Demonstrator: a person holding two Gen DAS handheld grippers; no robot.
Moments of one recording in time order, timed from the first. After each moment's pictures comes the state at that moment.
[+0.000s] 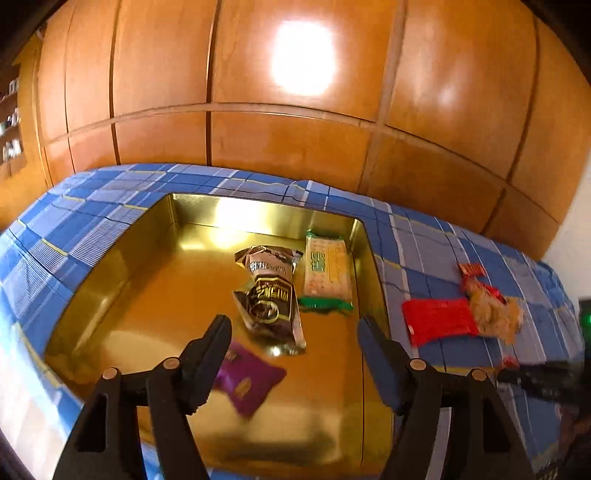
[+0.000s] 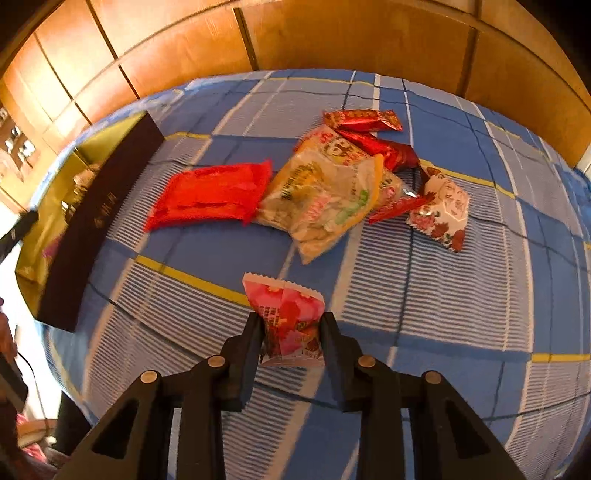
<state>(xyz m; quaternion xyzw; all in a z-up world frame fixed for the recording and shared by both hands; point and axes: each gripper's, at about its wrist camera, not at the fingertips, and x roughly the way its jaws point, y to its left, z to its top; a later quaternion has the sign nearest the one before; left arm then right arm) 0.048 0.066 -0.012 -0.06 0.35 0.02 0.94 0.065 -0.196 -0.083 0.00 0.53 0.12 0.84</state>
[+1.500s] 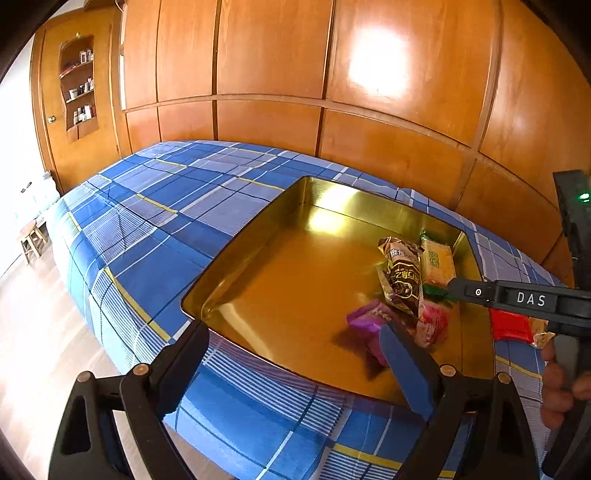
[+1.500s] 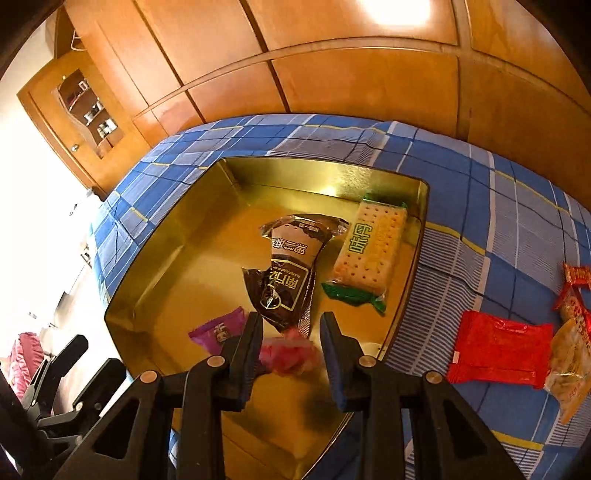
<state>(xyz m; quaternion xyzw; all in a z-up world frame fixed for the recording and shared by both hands) -0.015 0.159 -0.015 -0.11 0.35 0.16 0.92 0.107 0.041 -0.035 -0.01 0.48 0.27 0.83</state>
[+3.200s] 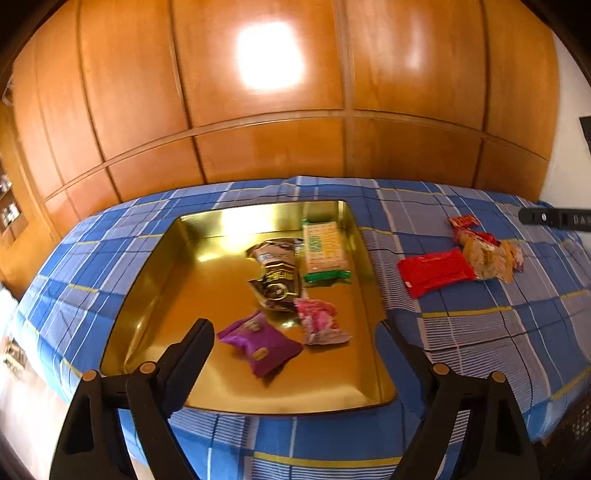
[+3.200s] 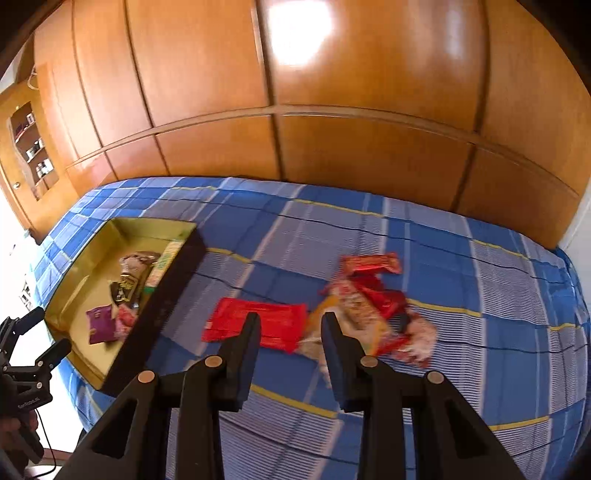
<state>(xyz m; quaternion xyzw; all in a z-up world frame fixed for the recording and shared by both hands) 0.009 0.049 0.007 0.05 0.36 0.00 0.93 0.075 -0.180 0.031 -0.03 0.40 0.12 0.91</state>
